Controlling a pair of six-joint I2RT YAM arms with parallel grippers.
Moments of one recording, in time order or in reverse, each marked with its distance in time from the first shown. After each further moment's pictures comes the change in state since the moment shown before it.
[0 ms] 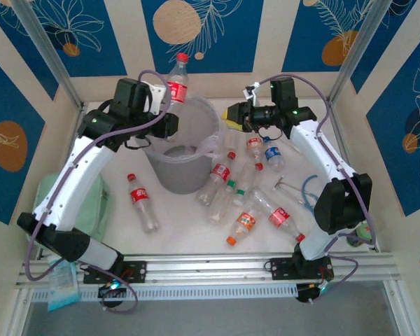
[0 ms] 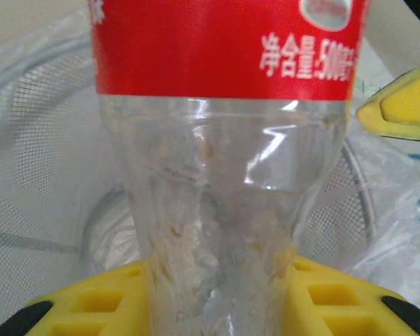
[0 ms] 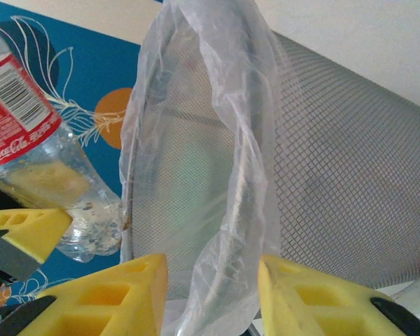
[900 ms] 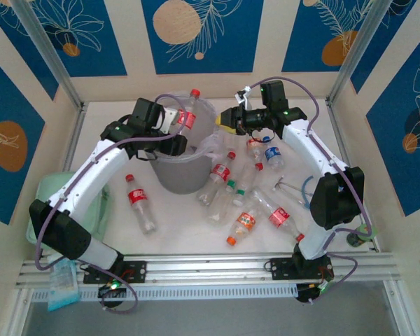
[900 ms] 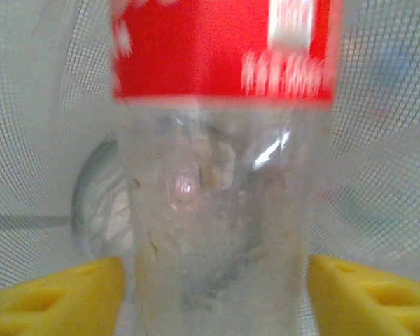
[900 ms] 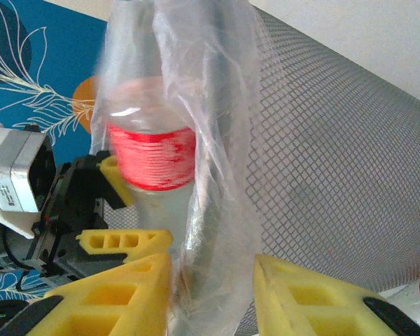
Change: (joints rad) left arm 0.016 0.008 -0.303 0.155 0.022 0.061; right arm 0.032 0.051 0.002 0.004 0.031 -0.045
